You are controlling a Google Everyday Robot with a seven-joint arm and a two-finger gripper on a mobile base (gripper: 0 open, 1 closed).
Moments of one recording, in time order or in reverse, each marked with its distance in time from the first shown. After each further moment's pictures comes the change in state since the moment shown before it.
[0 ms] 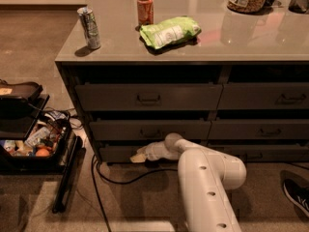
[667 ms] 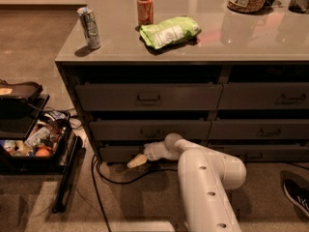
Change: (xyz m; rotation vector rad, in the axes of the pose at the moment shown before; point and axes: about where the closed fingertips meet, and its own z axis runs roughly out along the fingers) arm 0.000 0.000 0.000 0.000 0.000 0.000
